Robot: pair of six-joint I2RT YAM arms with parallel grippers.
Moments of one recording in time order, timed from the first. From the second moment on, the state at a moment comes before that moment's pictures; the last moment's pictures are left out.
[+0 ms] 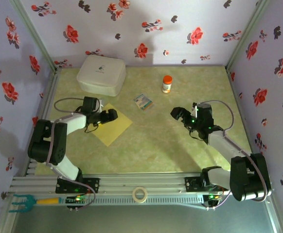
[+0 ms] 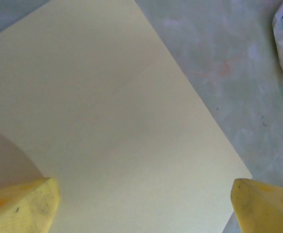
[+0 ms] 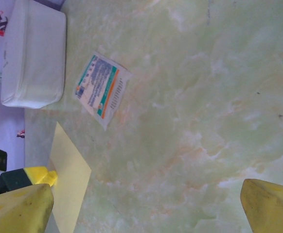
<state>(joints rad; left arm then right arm) -0.25 1.62 0.77 -0.10 0.30 -0.51 0.19 1.19 0.52 -0.01 -0.41 0.80</state>
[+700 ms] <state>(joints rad) -0.68 1.38 0.54 -0.03 -0.16 -1.13 0.21 1.19 0.47 -0.09 -0.39 0.93</state>
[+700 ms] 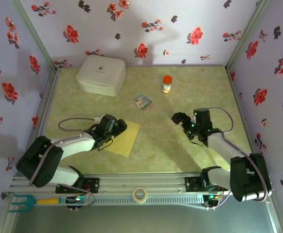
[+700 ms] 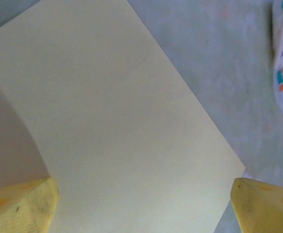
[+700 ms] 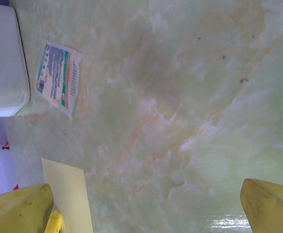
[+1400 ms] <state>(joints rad) -0.54 1.54 0.80 -0.42 0.16 -0.53 0.28 1.12 0.50 -0.03 -0.42 1.02</state>
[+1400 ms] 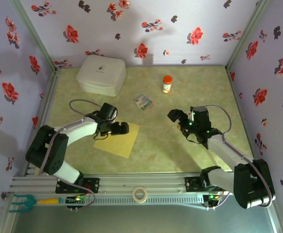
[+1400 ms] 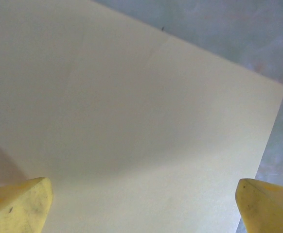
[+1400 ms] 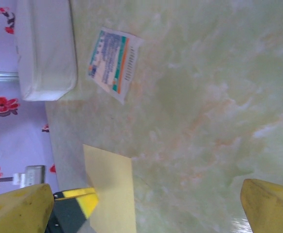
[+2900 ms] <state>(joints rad) -0.73 1.57 0.97 -0.58 -0.07 -0.61 0.34 1.16 0.60 -0.20 -0.36 0.93</state>
